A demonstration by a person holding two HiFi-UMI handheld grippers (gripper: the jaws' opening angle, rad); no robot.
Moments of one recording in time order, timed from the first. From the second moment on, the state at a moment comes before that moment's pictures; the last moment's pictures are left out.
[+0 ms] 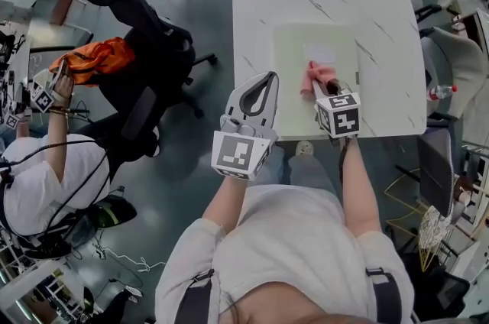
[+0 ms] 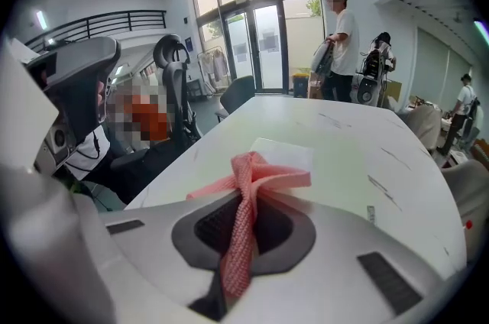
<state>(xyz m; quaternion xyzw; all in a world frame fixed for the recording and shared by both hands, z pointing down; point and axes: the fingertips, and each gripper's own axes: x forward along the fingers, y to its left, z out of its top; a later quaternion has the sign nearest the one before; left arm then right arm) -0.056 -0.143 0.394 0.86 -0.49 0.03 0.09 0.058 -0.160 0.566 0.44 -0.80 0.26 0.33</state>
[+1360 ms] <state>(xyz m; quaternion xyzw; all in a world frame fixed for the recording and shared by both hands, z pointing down) 0.009 -0.085 0.385 0.83 -0.55 0.03 0.08 0.156 -0.127 0.567 0.44 -0.80 0.26 0.31</state>
